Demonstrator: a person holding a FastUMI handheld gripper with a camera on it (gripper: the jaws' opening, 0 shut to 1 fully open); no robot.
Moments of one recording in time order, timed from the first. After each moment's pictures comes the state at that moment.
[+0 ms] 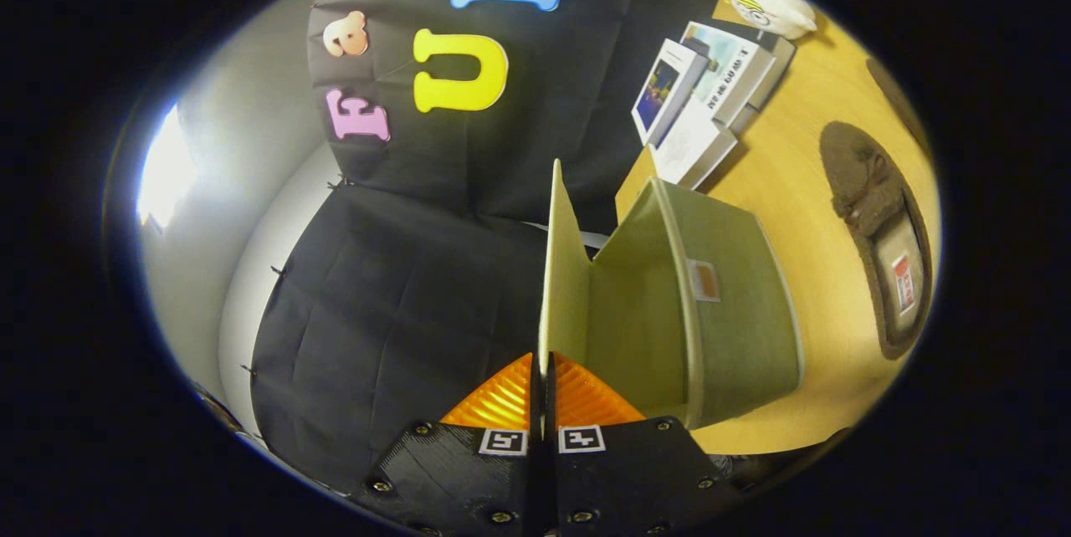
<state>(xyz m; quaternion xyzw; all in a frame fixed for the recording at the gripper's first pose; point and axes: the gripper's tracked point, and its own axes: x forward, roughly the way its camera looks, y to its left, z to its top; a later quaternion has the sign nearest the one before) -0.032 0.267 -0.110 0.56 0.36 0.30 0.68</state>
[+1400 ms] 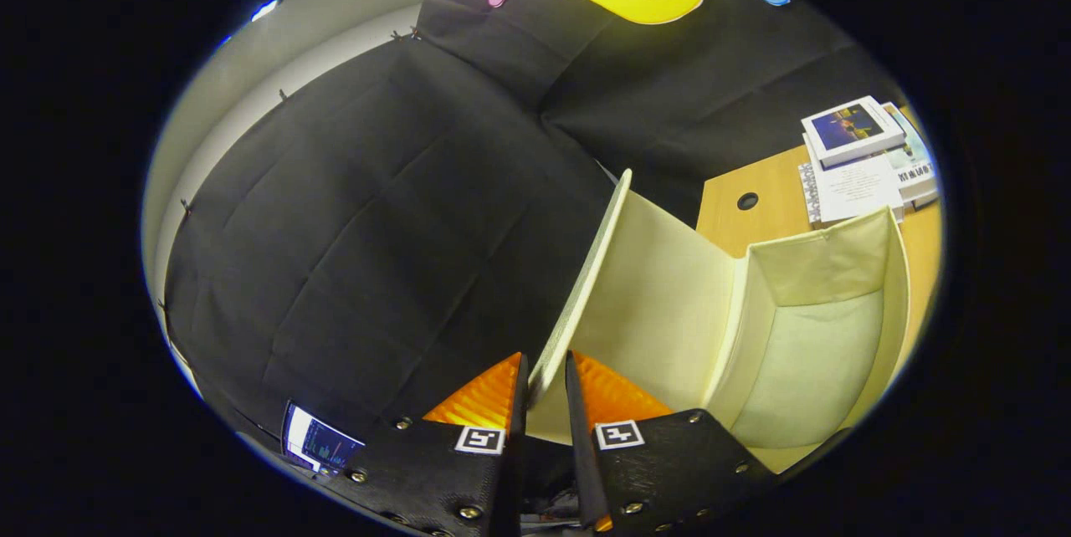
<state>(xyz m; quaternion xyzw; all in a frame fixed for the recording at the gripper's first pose) -0.021 0.465 -0.068 0.32 0.38 0.42 0.76</state>
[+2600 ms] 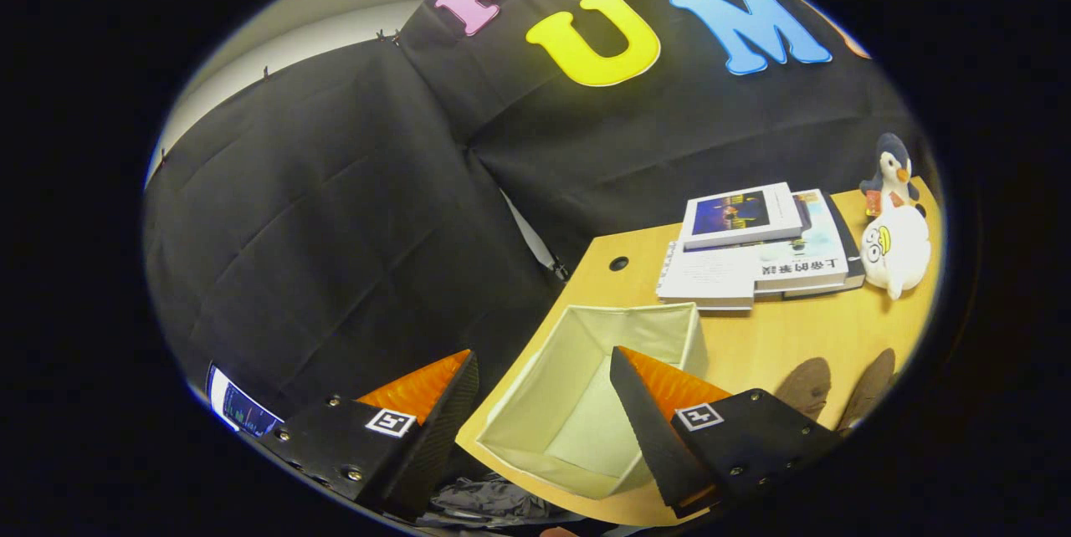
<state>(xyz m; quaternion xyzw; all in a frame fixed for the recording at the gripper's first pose) 0.027 0.274 -0.108 0.21 0.35 0.30 0.86</state>
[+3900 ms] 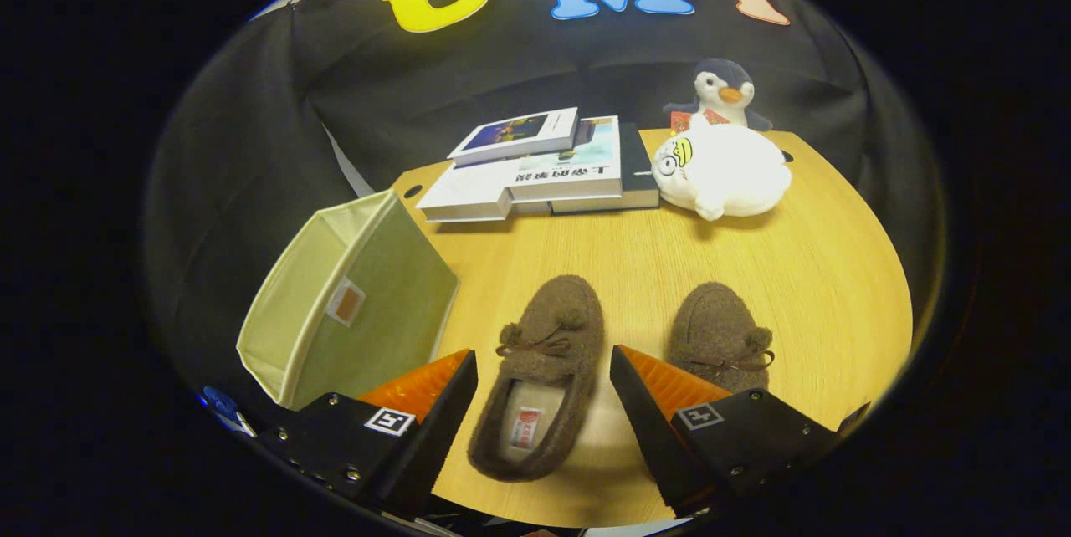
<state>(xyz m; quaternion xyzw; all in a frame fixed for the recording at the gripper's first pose) -0.014 0.074 -0.304 0.09 0.48 0.09 0.87</state>
